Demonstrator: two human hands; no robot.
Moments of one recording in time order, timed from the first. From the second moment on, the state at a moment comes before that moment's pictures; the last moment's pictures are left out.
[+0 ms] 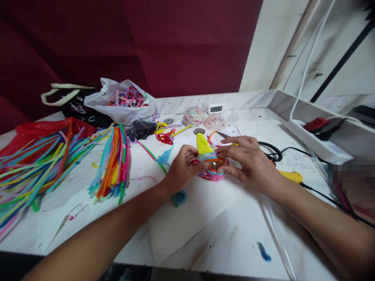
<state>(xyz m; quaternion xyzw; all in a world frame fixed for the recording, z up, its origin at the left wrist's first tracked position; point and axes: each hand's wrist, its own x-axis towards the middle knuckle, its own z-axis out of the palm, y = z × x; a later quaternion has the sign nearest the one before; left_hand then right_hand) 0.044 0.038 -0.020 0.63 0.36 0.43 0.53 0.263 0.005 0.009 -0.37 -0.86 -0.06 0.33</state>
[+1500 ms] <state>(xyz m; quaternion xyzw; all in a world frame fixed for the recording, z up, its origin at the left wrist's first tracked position) 0.034 0.039 -0.011 0.88 0.17 0.45 -0.04 0.267 0.007 0.010 -0.37 -0.86 -0.04 0.34</state>
